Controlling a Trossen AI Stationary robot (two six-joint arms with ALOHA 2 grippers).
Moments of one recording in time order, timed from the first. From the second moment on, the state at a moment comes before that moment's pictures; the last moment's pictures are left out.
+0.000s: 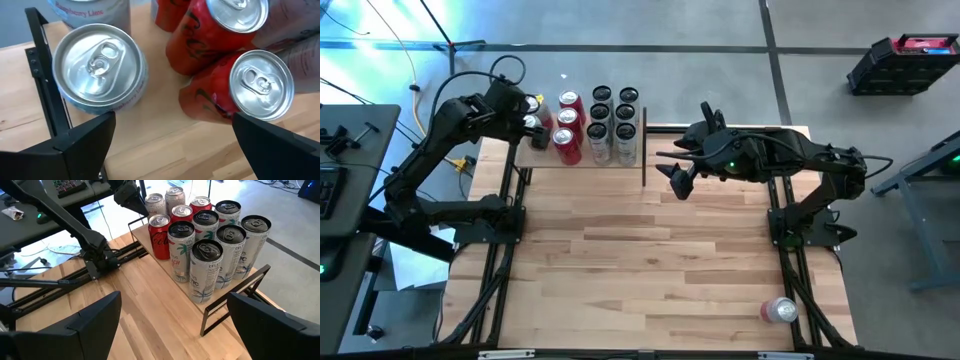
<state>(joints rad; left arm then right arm) 0.85 1.06 1.37 -1.33 -0.06 -0.41 0.12 1.58 2.03 -1.03 0.50 0.47</state>
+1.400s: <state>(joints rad) 0.85 1.11 1.37 -1.33 -0.27 -0.37 0.12 1.58 2.03 -1.03 0.50 0.47</state>
